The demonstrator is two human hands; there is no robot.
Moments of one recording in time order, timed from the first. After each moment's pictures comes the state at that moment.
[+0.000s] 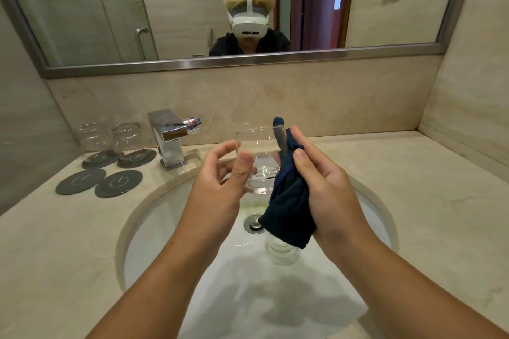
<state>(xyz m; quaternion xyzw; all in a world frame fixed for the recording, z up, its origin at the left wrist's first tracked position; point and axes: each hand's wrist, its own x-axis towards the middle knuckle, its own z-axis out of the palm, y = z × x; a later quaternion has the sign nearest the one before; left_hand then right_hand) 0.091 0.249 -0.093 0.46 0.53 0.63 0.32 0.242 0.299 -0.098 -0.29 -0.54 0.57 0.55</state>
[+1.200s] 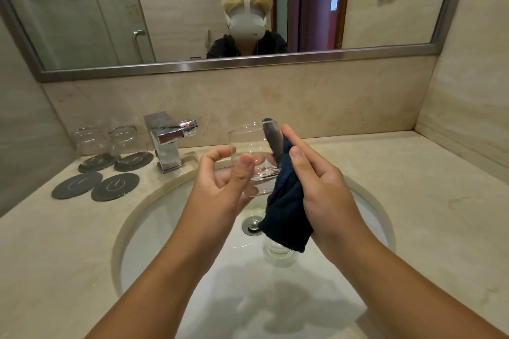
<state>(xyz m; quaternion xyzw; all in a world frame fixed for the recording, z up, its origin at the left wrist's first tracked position) 0.096 0.245 -0.090 0.46 0.50 0.64 0.37 0.243 0.293 -0.090 -0.28 -0.59 0.53 0.54</state>
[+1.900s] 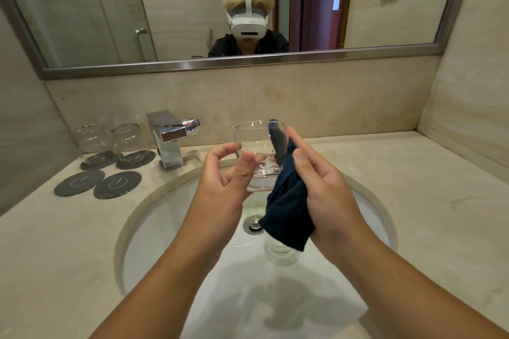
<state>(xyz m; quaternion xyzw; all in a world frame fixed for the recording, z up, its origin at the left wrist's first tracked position) 0.098 0.246 -0.090 0.47 0.52 0.63 0.34 0.242 0.292 -0.092 -0.28 -0.55 0.58 0.53</state>
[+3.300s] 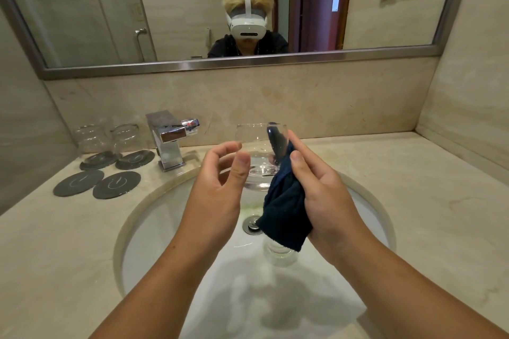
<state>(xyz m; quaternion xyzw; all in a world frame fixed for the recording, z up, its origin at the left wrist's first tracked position) 0.092 0.247 -0.093 0.49 0.58 0.60 0.26 0.241 0.296 -0.097 -0.29 -0.55 0.58 0.53</state>
